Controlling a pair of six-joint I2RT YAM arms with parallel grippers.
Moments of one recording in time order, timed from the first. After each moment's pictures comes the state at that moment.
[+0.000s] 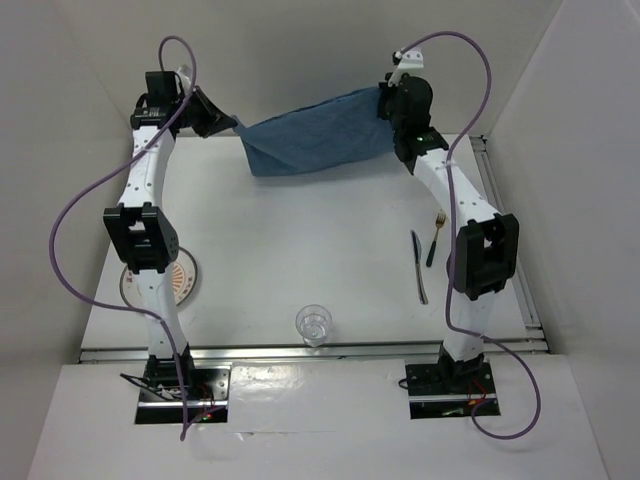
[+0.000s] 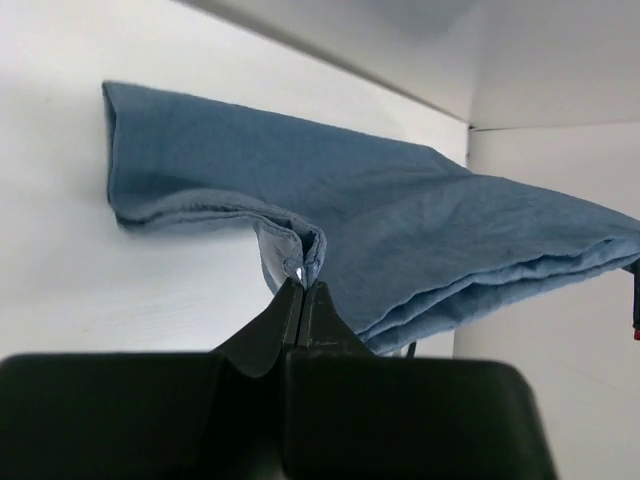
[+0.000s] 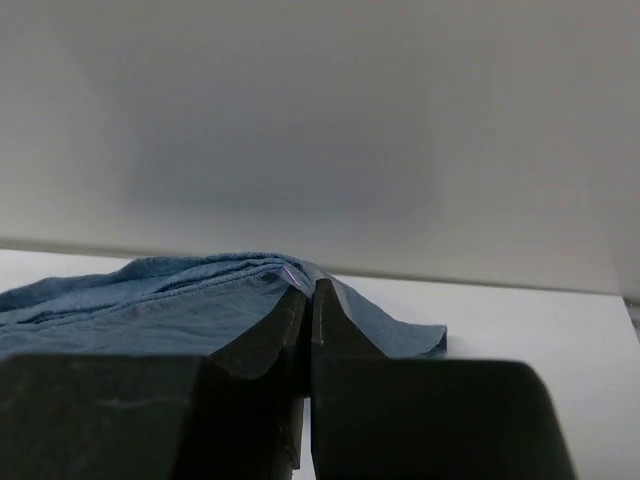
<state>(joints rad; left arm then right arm) 0.08 2.24 2.37 -0.72 0.56 -0.66 0.28 1.92 1.82 0.05 0.20 0.04</state>
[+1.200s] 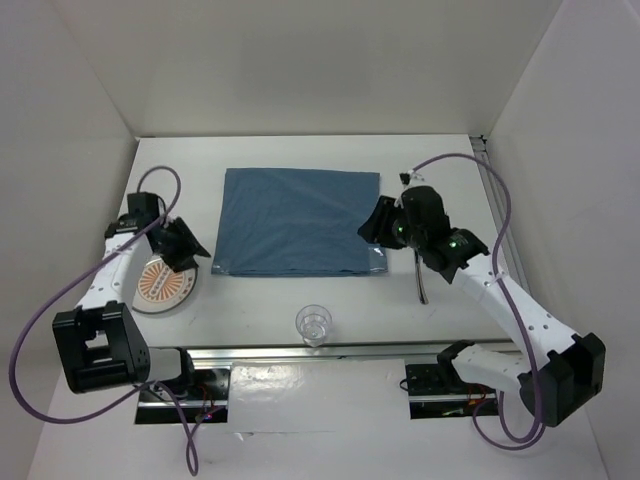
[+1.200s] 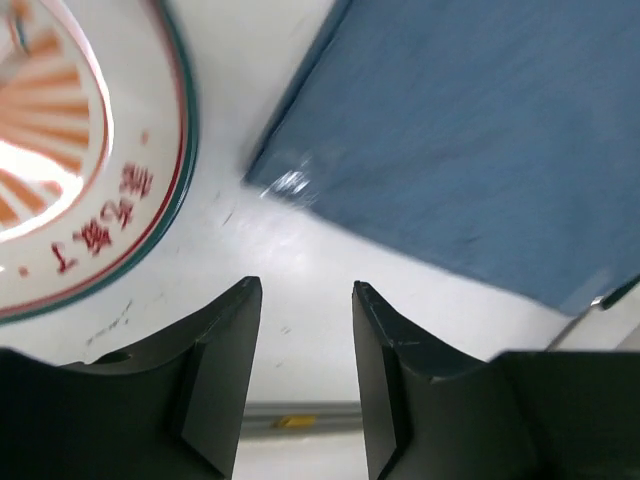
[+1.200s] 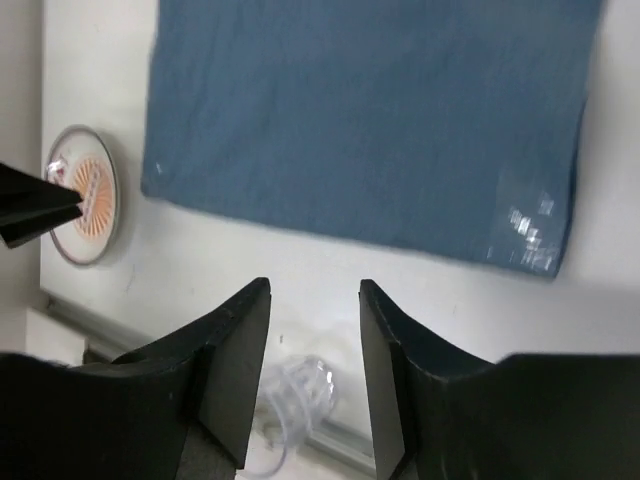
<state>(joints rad) 0.21 1.31 1.00 -0.77 0.28 -0.53 0.48 1.10 1.00 -0.45 -0.03 0.60</state>
